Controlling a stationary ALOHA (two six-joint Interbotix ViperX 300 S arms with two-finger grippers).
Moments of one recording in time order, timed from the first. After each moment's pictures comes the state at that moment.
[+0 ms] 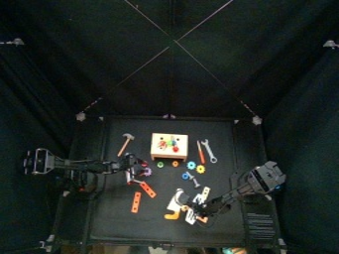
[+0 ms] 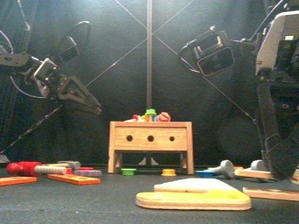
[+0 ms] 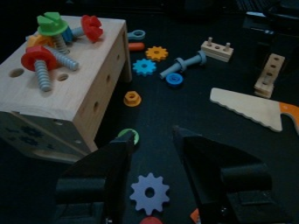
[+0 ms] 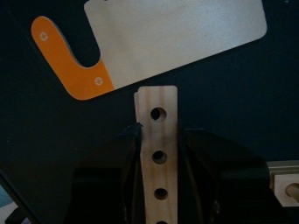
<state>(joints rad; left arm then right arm) 0.15 -0.37 1.18 -0.03 -0.48 0.07 0.47 0.13 0.58 -0.44 0.57 1.36</state>
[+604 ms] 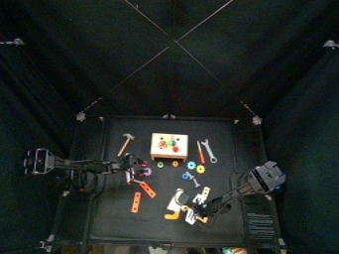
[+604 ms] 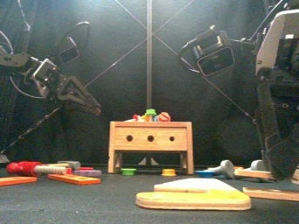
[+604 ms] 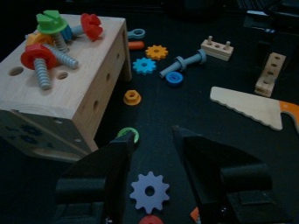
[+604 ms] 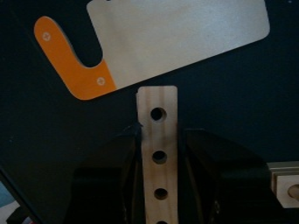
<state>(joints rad) 0.16 -0.37 1.18 -0.03 -0.48 0.07 0.47 0.13 0.58 -0.44 0.56 1.36</state>
